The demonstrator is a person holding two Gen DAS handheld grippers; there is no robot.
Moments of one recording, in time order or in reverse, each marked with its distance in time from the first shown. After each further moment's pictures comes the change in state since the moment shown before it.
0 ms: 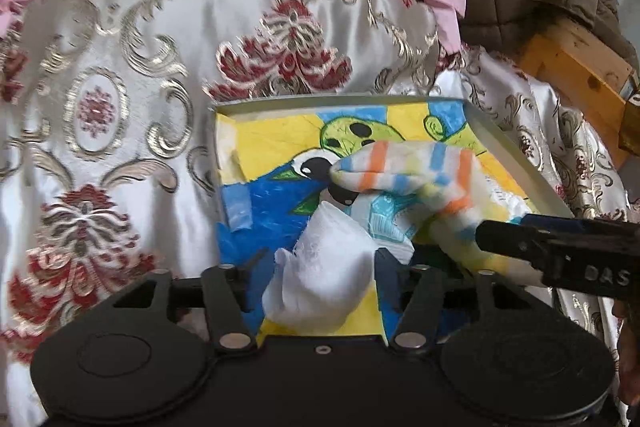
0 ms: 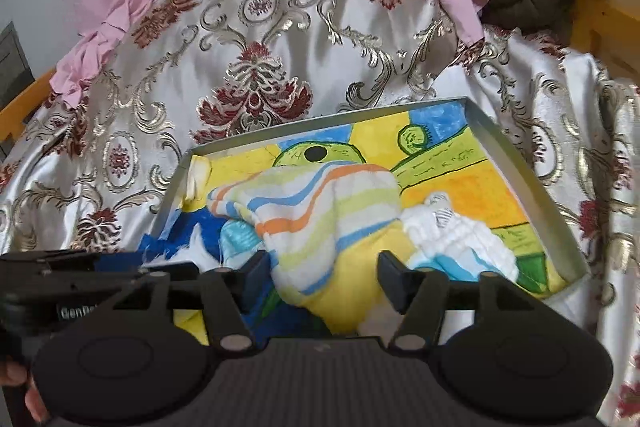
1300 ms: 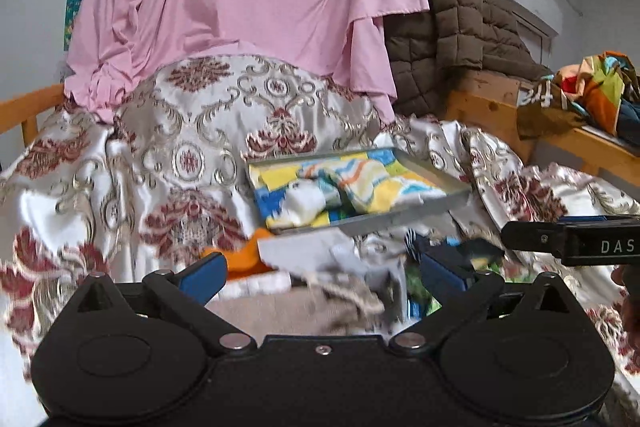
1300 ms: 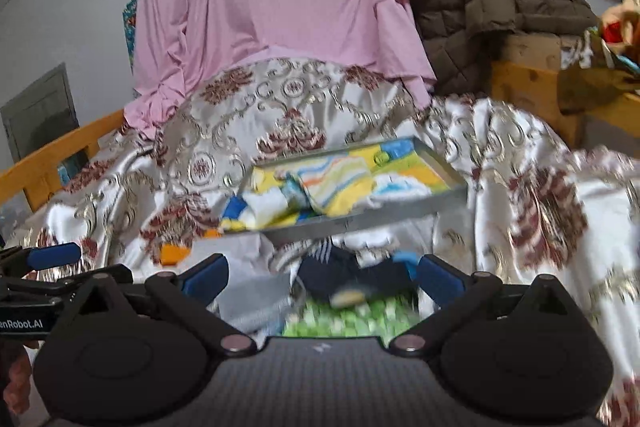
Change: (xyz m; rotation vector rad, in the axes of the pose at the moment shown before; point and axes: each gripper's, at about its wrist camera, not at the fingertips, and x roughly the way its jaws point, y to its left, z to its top) left arm -0.233 -0.059 -0.199 0.141 -0.362 0.066; right arm -0.215 0.024 -0.182 -0.004 -0.269 -0.025
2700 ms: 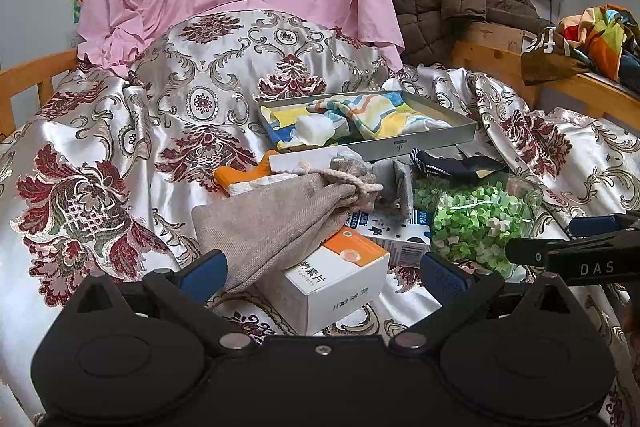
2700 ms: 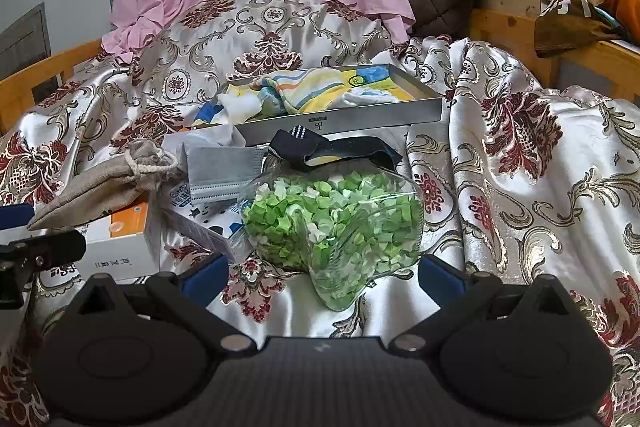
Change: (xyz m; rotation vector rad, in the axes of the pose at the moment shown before) left arm -0.018 -0.007 -0.053 0.018 0.104 0.051; right arm 0.003 0.006 -0.068 -0.054 0.130 -0.095
